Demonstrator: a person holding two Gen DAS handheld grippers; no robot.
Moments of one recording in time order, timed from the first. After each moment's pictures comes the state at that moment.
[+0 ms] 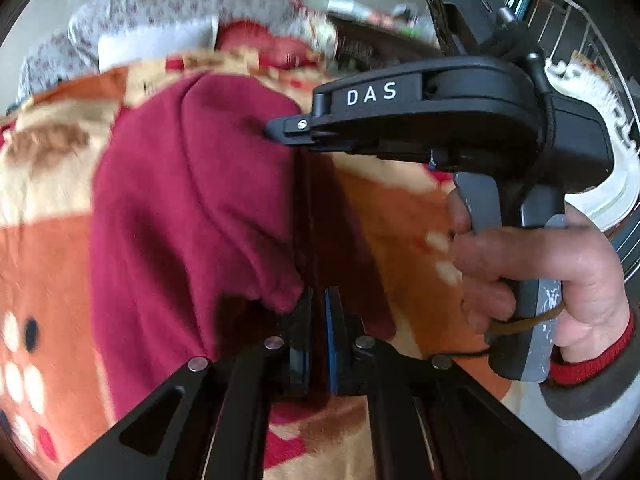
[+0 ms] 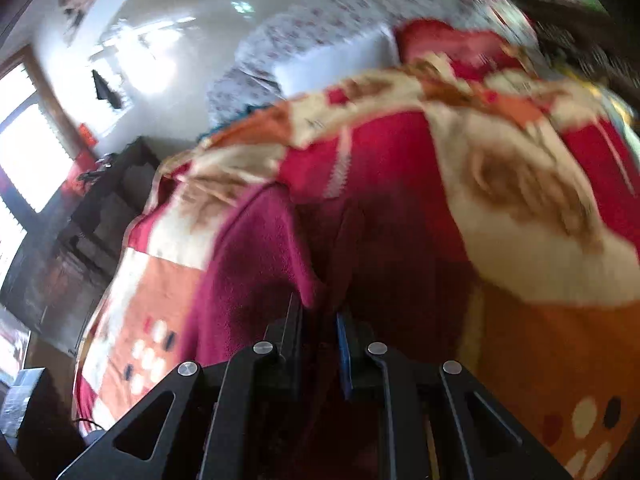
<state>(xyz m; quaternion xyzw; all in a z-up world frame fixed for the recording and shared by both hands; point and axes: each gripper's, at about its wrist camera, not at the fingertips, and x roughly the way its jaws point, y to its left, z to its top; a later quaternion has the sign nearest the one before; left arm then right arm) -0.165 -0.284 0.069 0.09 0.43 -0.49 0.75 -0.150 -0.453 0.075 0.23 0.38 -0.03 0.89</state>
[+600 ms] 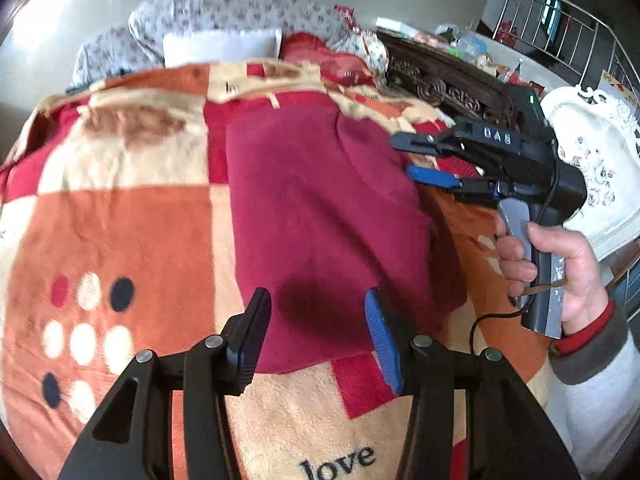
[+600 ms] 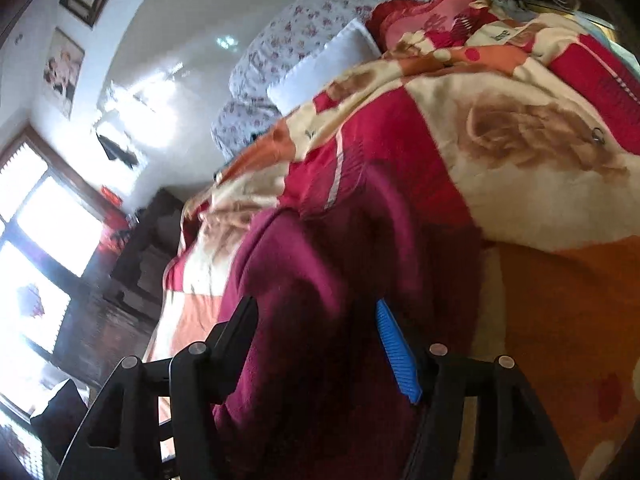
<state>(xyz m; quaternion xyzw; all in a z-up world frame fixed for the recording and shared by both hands) -0.131 -0.194 0.076 0.08 0.41 -0.42 0.80 -0.157 -0.467 0.061 0.35 0.33 0.01 0.88</state>
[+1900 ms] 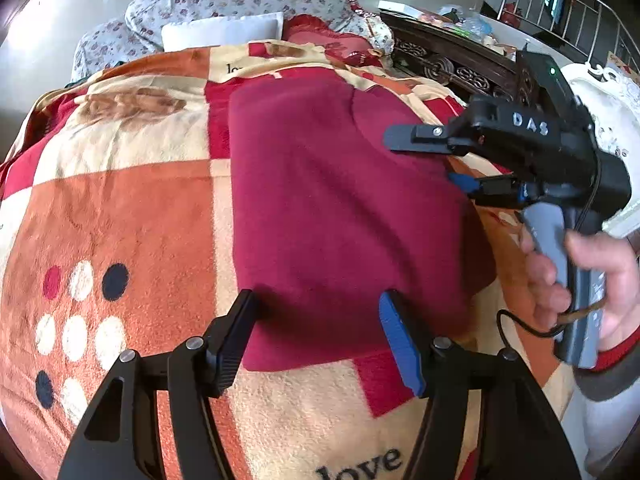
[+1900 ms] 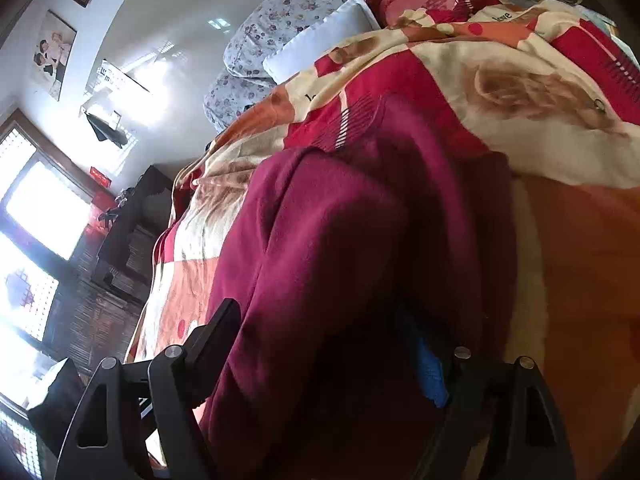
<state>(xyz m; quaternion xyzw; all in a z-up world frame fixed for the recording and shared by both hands) -0.134 -0.203 0.053 0.11 0.42 -0.41 0.80 -0.162 -0.431 0.043 0.33 0.36 0.01 0.87</state>
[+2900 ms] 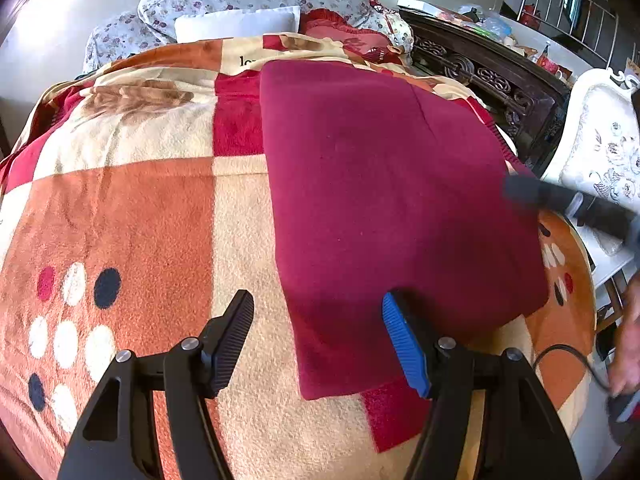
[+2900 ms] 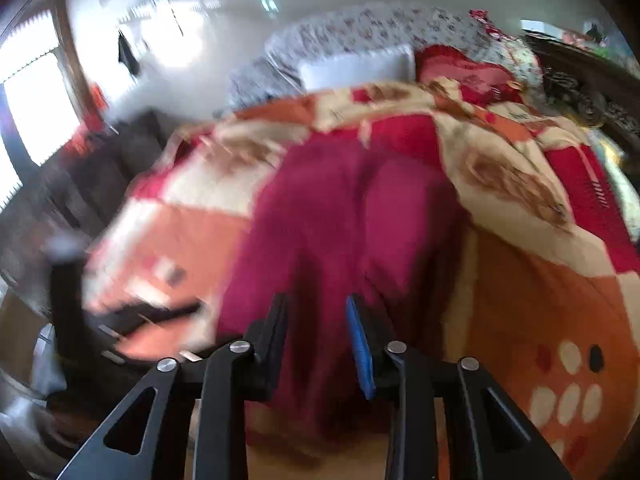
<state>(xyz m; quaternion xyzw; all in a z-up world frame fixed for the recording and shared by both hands) -0.123 -0.223 0.040 0.11 0.43 -0.38 0.81 -0.217 -0.385 0.077 0.12 0.38 -0.05 0.92</state>
